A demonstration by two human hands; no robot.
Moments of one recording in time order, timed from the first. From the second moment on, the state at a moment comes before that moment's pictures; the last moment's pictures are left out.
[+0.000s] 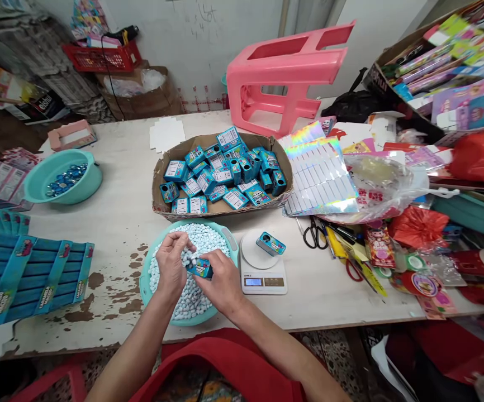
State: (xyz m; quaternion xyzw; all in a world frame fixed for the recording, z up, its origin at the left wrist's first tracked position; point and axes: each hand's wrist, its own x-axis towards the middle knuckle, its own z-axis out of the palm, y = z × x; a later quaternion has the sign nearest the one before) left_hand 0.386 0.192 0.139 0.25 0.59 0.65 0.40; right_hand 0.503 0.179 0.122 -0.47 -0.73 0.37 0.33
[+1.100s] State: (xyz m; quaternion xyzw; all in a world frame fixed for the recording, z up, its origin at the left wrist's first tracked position) left_hand 0.359 0.206 0.076 0.43 0.73 0.45 0.27; right_hand 0.530 0.179 0.109 -0.43 -0.55 0.56 0.44
